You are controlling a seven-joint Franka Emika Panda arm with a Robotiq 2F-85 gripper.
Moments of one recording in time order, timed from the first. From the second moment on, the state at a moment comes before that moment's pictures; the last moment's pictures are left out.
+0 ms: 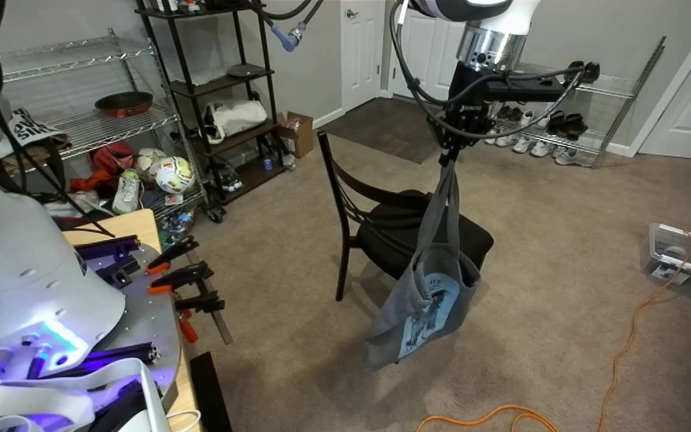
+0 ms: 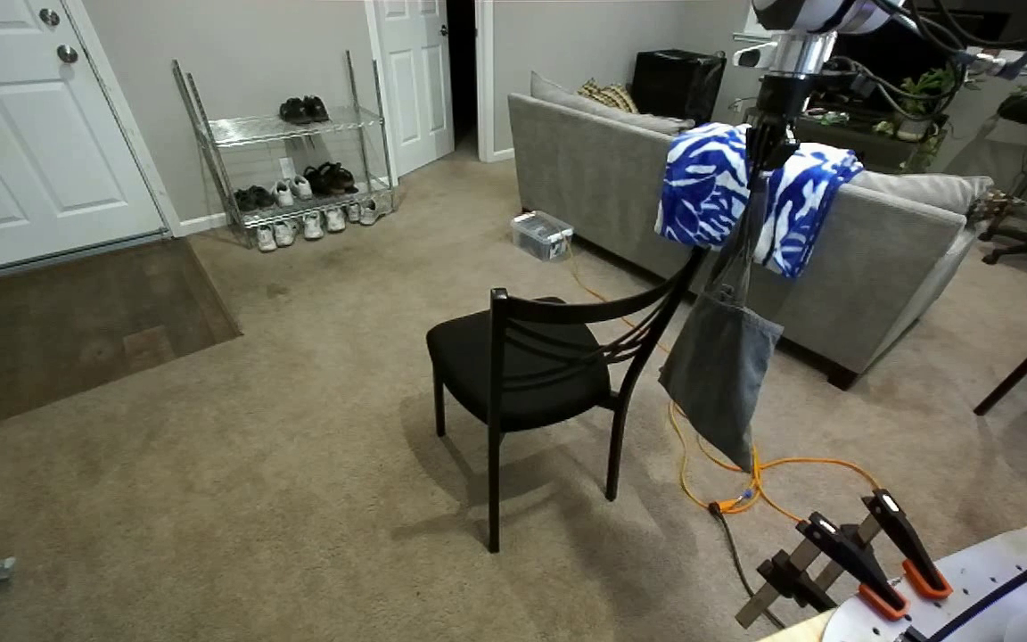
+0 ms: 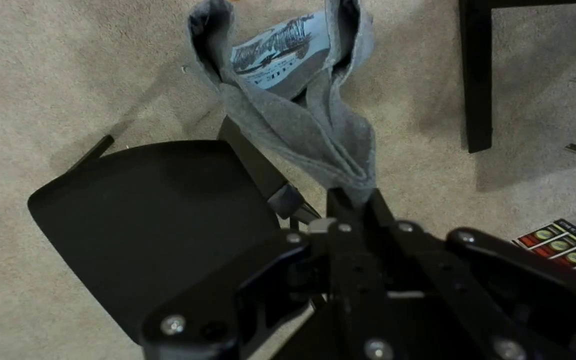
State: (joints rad) arm -0.19 0.58 -0.04 -1.44 0.06 1.92 -1.54
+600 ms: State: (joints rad) arm -0.16 0.69 -0.01 -1.24 0.06 1.72 -1.40
